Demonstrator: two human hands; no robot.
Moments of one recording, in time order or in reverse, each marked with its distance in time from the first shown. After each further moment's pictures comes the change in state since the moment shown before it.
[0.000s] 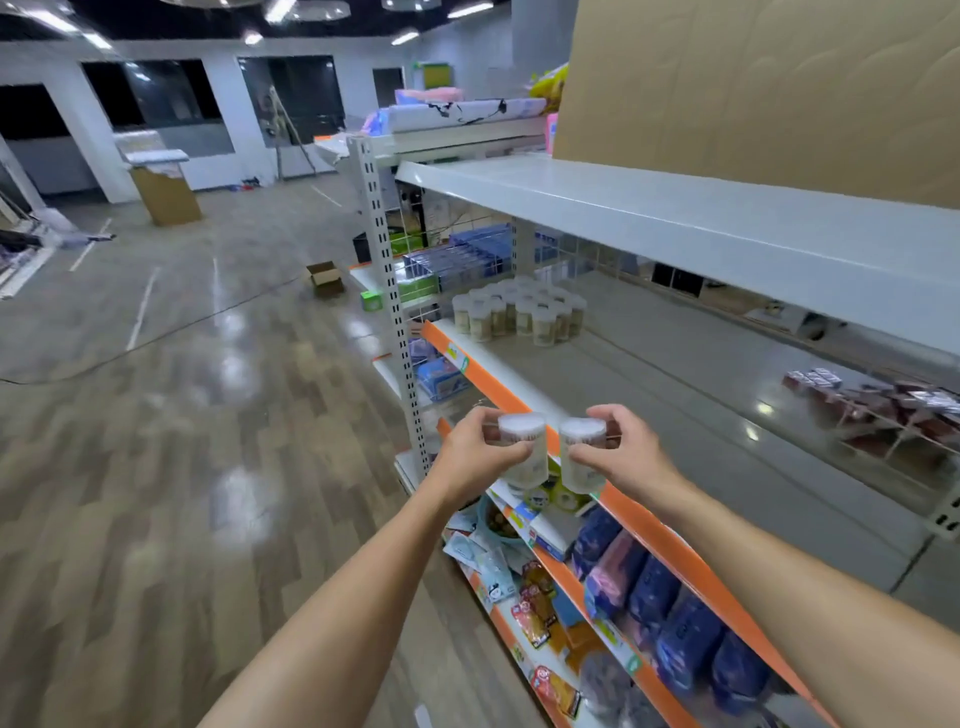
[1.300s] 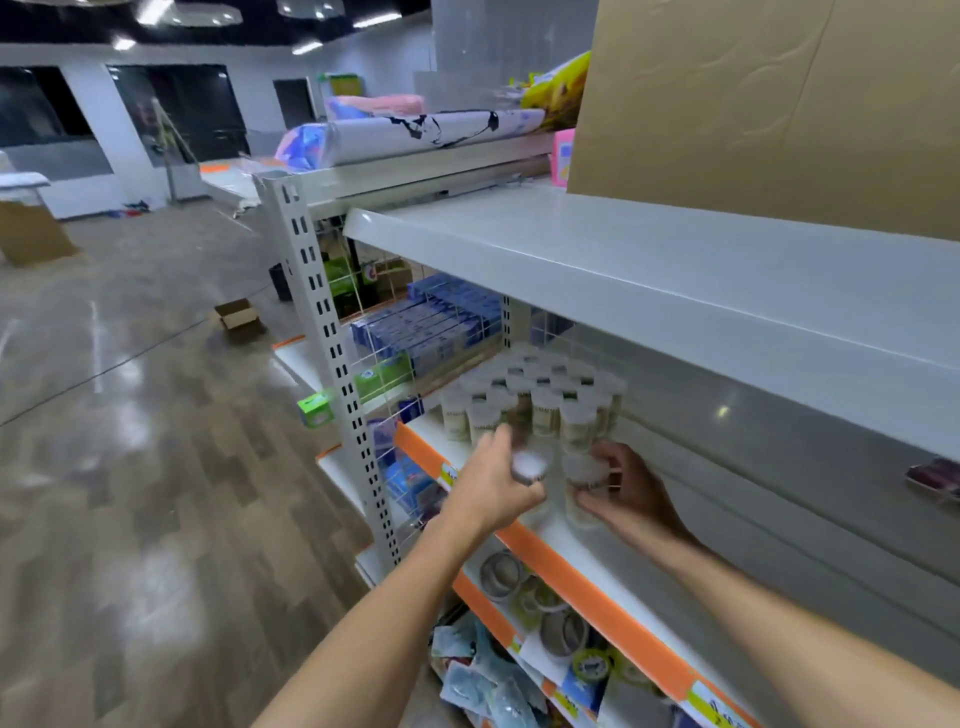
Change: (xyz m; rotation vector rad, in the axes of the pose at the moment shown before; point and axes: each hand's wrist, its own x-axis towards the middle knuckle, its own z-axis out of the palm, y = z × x) left_hand 0.314 -0.029 -0.058 0.475 -0.189 0.173; right_hand 0.270 0.017 0.101 -0.127 0.201 0.039
